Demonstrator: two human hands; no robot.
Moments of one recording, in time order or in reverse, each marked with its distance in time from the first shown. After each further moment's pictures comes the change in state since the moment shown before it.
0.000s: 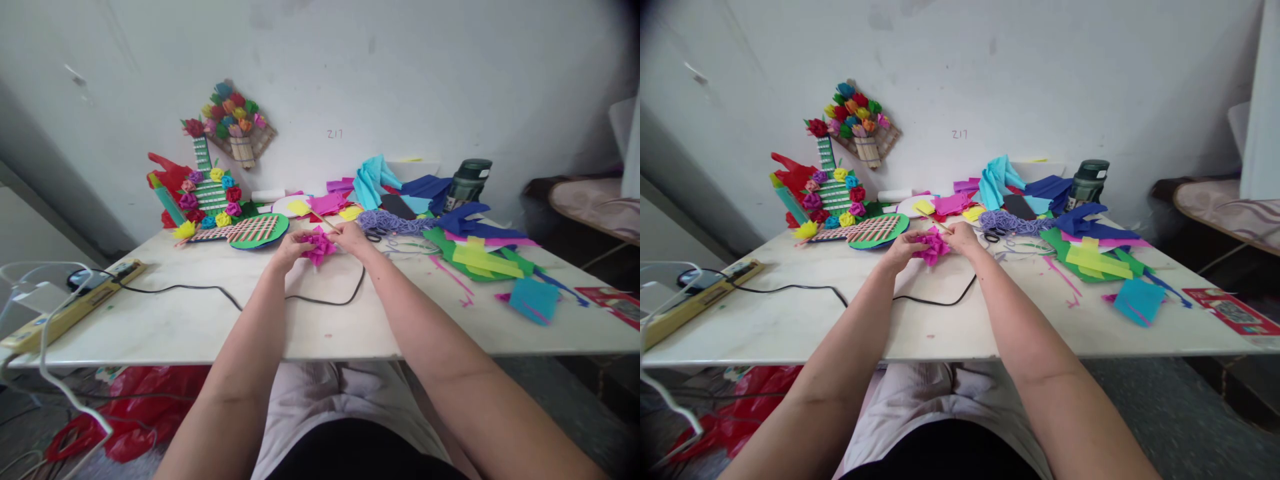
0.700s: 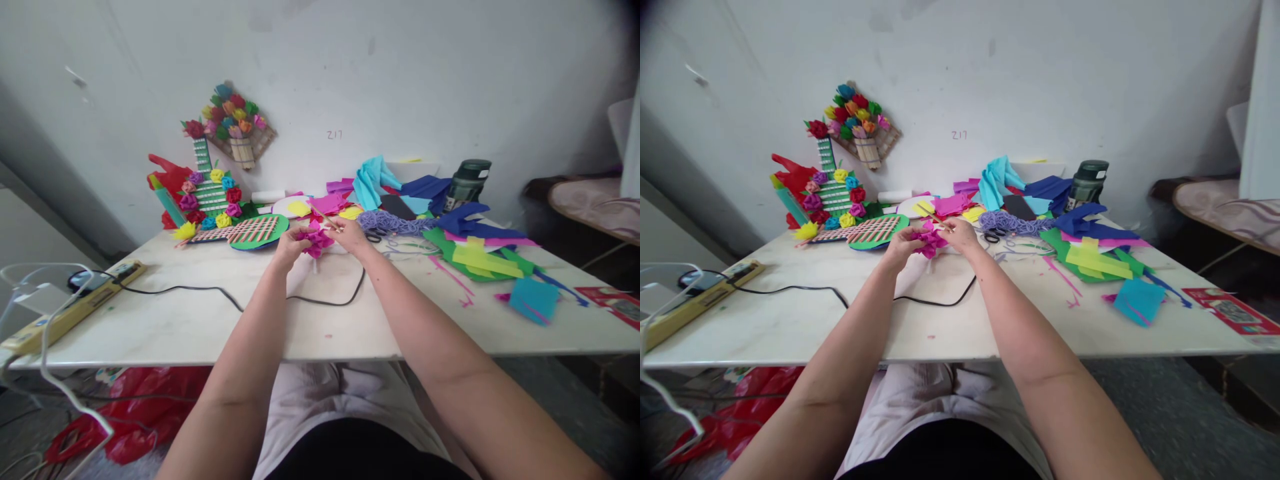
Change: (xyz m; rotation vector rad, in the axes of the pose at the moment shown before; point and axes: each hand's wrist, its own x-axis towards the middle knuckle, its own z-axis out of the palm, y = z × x) left_hand 0.001 0.005 0.008 -0.035 0.127 0.143; right_hand 0.000 -0.003 0.000 0.095 0.077 -0.095
